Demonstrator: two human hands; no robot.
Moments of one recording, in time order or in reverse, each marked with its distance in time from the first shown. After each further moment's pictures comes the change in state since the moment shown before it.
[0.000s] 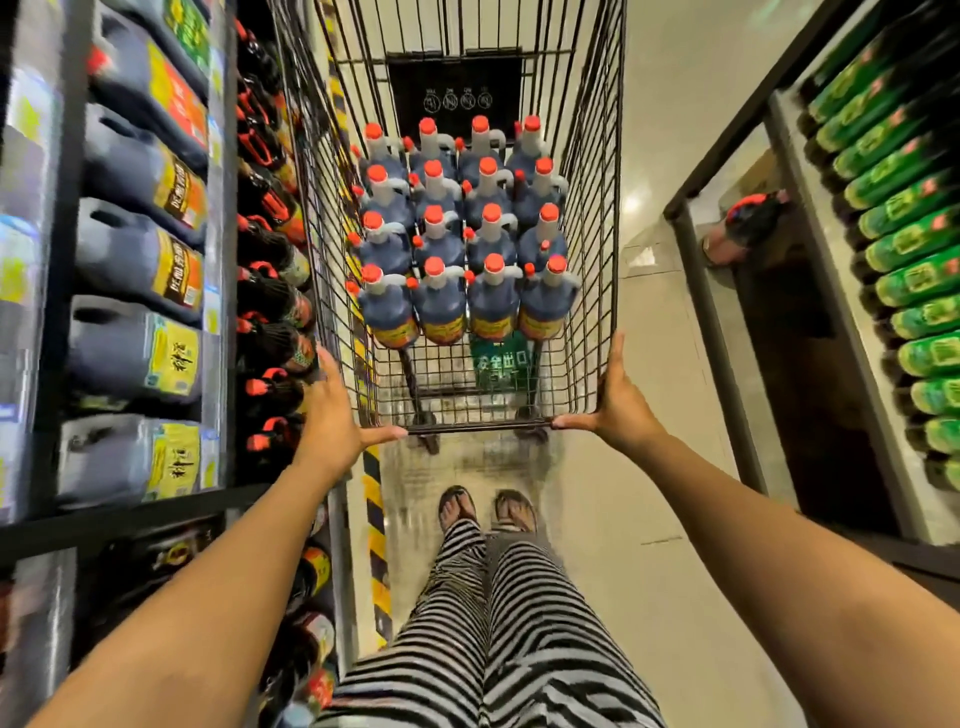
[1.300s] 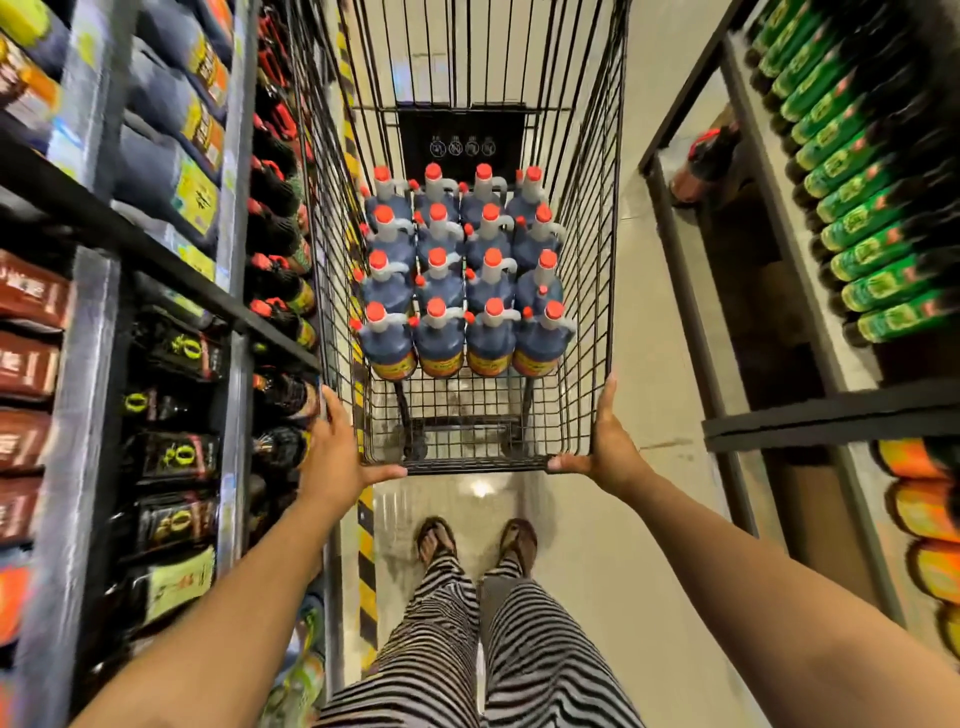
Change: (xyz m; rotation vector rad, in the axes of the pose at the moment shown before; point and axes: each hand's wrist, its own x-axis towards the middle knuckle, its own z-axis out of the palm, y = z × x) left_hand -0.302 -0.123 0.122 0.089 -0.052 -0.021; right_hand -0.312 0.110 0.100 0.089 -0.120 0.012
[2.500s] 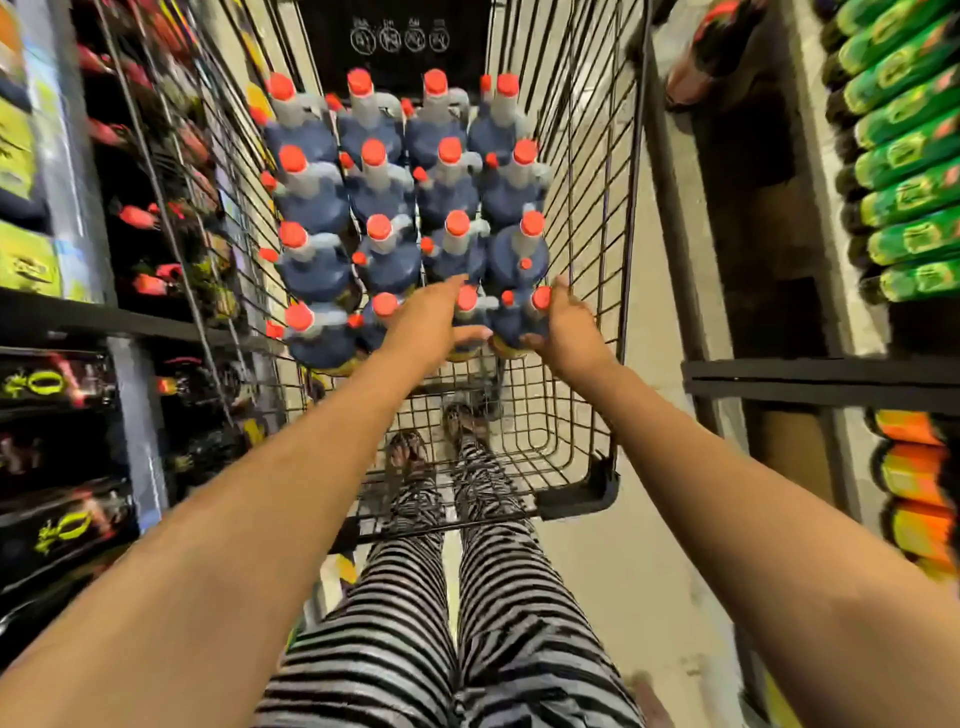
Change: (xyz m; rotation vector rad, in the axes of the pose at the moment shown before) left_hand 0.188 0.171 0.020 -0.110 -0.166 0.408; right_hand 0.173 -0.059 -0.029 -0.288 0.133 0.166
